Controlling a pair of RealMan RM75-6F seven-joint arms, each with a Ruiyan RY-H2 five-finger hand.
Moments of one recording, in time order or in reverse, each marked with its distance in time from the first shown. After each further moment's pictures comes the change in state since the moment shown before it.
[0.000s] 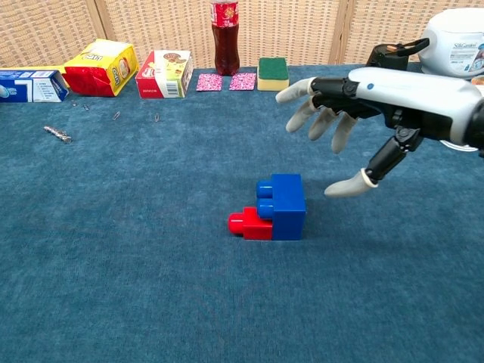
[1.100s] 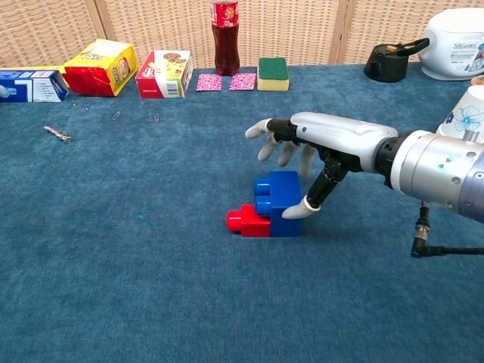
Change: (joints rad) left arm 0.017 -0.020 0.011 0.082 -0.029 -0.003 -0.081; right arm 0.119 -0.230 0.017 0.134 0.303 -0.023 -0.312
